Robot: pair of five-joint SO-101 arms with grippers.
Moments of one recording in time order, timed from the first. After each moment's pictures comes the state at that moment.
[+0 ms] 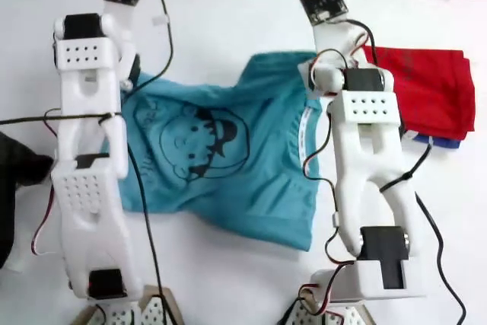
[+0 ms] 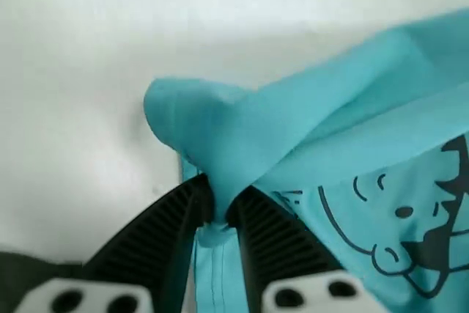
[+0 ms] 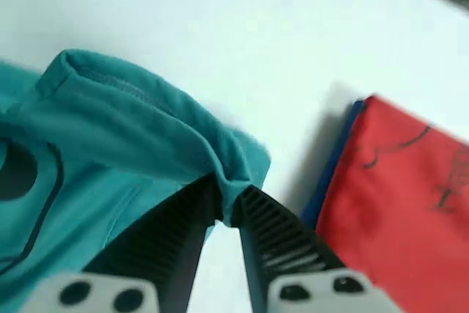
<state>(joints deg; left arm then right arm) -12.6 42.2 -54.6 101.2 -15.0 -5.0 -1.2 5.3 56.6 23.3</state>
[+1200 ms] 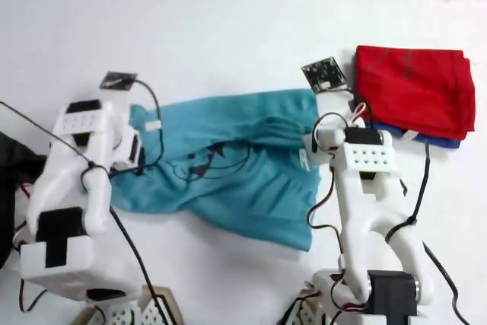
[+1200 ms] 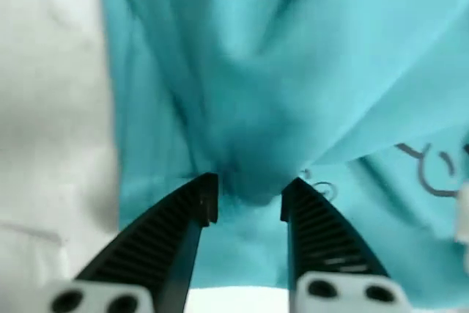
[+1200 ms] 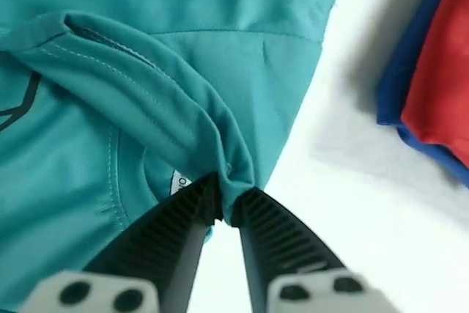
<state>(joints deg) -18.1 3.2 27.7 66.5 -10.2 -2.5 -17.4 40.8 50.6 23.3</state>
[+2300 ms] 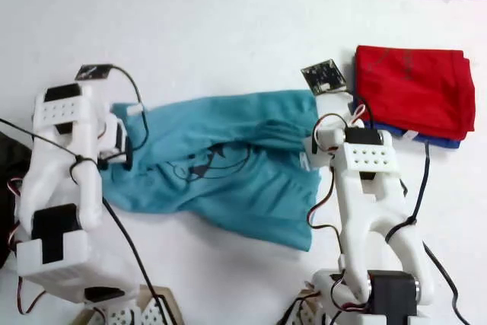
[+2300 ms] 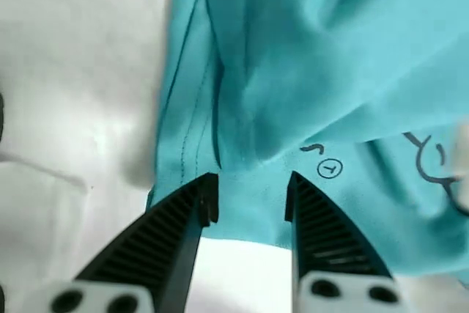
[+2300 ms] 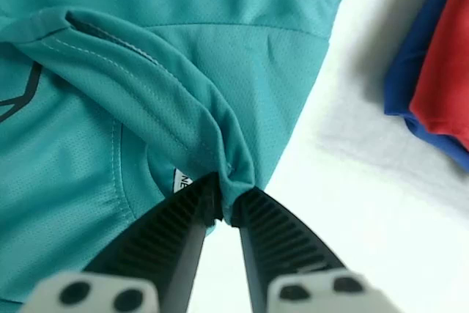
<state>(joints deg) -20.6 4.7 17.4 78.9 -4.9 -2.5 -17.4 40.8 52.0 23.3</state>
